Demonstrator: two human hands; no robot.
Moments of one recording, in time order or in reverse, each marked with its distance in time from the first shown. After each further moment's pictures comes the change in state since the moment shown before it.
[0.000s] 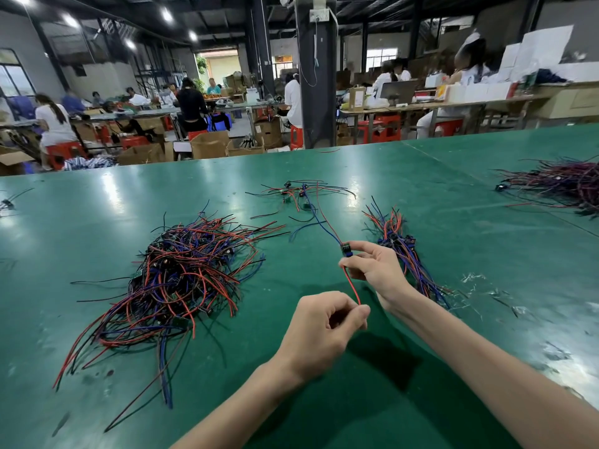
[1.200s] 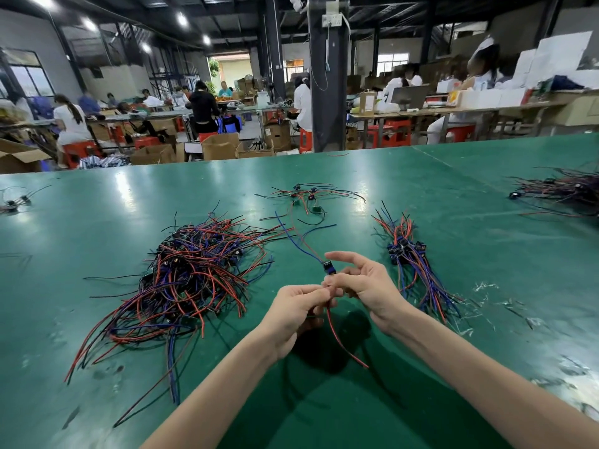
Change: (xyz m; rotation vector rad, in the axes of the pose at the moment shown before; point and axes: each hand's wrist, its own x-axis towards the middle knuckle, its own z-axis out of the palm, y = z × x) left_hand 0.024 -0.029 -0.028 -0.573 0.031 -0.645; right_hand -0.020 0.003 0.022 0.028 -0.194 0.005
